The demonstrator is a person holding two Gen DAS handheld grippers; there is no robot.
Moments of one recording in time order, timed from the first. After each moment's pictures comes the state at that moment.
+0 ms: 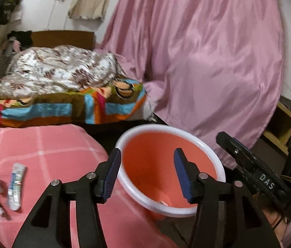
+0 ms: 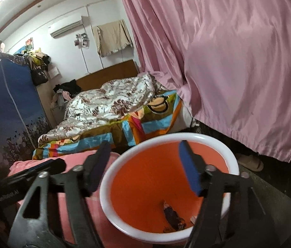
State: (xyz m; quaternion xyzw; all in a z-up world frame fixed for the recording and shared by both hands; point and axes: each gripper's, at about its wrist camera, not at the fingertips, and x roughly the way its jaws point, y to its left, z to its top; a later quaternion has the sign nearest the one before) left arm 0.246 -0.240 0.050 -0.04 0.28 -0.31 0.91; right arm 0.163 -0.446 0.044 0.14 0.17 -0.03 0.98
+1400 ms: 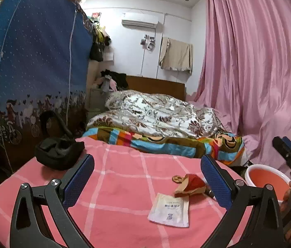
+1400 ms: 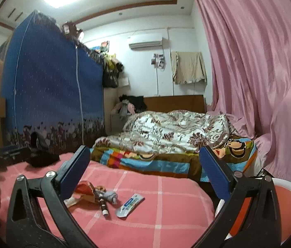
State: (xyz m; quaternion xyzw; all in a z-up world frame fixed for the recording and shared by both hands) left arm 0.135 0.048 0.049 -0.07 0.13 -0.01 0.99; right arm 0.160 -0.219 0.069 0.01 0.04 0.17 0.98
